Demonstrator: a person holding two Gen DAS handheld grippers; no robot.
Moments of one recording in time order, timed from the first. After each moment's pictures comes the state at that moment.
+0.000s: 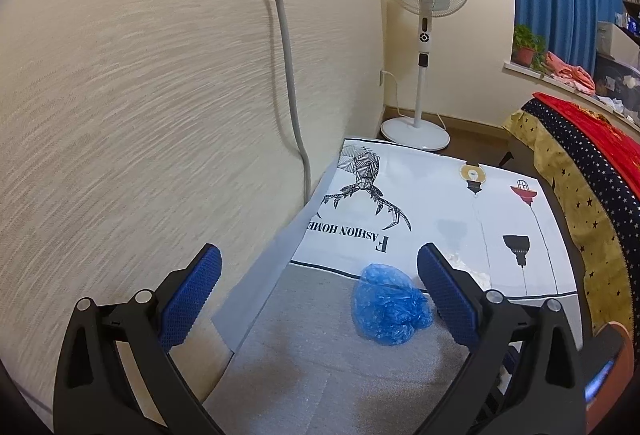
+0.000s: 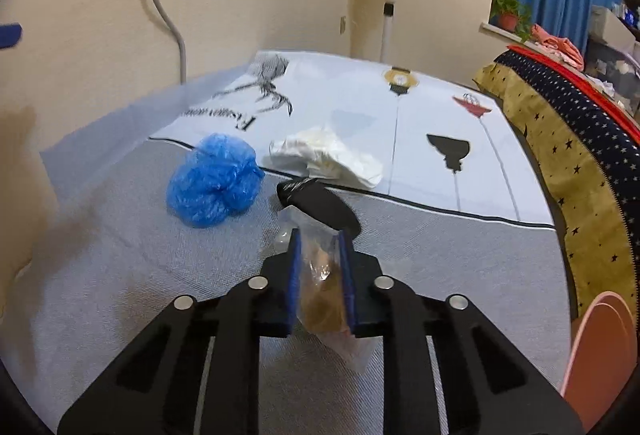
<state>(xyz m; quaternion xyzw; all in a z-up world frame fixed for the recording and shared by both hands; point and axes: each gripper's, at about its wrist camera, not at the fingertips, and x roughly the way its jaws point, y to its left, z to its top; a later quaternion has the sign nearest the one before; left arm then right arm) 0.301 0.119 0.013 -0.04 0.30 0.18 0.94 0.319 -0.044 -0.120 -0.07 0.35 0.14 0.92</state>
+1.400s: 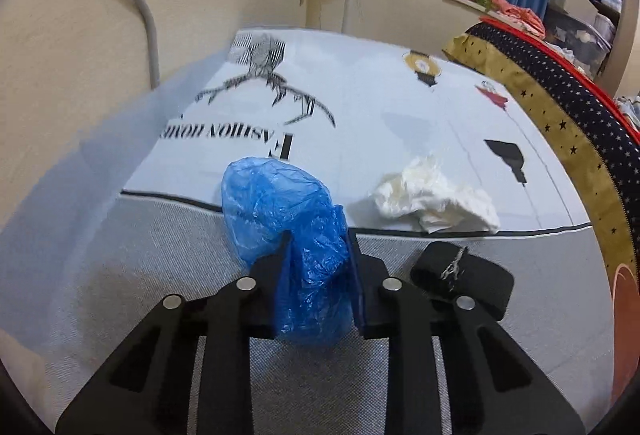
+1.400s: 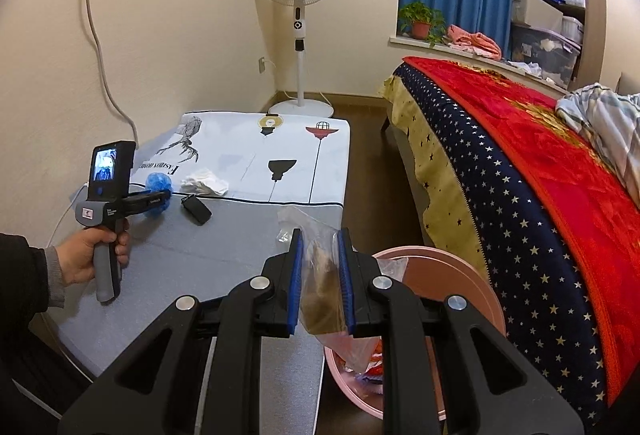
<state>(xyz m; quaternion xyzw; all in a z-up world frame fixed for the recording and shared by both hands) 0.391 0.087 -0.143 -0.06 0.40 0.02 0.92 0.195 -0.234 0.006 -0.02 0.31 0.05 0.95</state>
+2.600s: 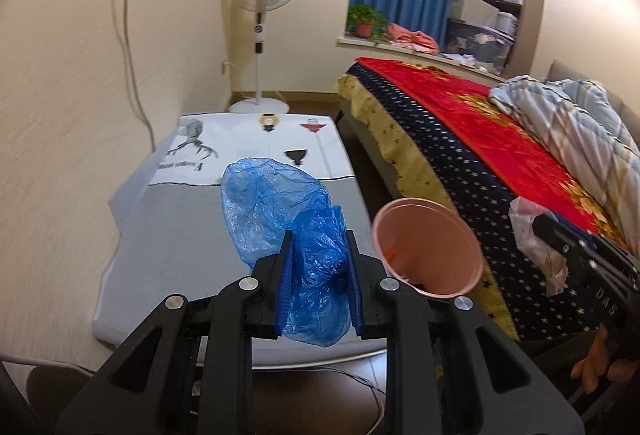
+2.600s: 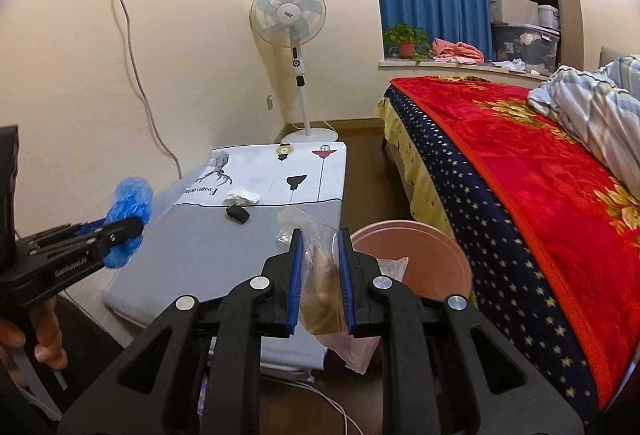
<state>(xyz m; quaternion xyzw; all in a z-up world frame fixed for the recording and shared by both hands) 0.067 -0.064 0.063 -0.03 0.32 -0.09 0.94 0.027 -0.283 0.067 0.04 0.26 0.06 0.96</state>
